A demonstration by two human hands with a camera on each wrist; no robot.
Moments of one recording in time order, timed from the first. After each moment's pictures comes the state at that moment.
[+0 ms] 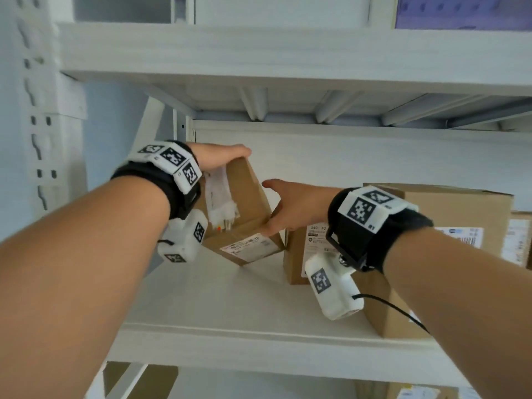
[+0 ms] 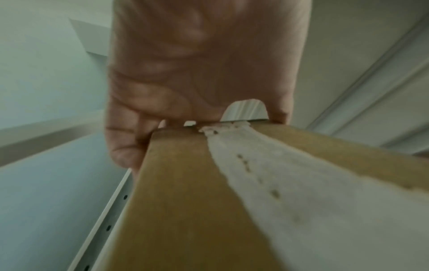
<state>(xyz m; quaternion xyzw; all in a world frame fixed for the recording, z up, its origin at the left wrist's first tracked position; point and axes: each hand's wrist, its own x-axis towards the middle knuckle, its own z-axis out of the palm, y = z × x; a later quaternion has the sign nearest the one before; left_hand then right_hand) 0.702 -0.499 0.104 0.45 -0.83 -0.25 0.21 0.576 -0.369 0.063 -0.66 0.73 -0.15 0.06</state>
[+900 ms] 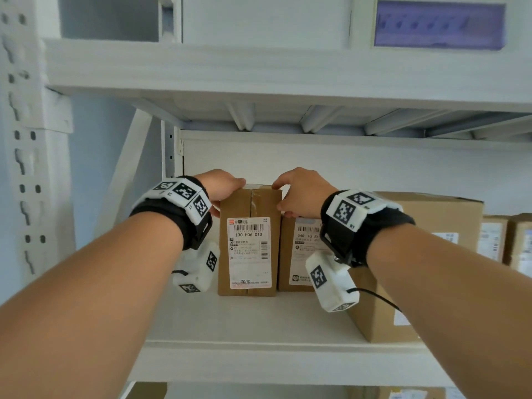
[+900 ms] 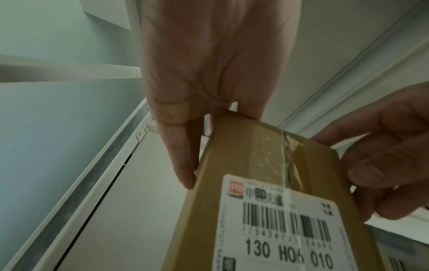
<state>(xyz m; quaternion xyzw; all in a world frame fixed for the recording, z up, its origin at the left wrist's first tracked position) 0.675 -0.495 0.078 0.41 -0.81 -0.33 0.26 0.550 -0.372 0.072 -0.61 0.75 -0.25 -0.10</state>
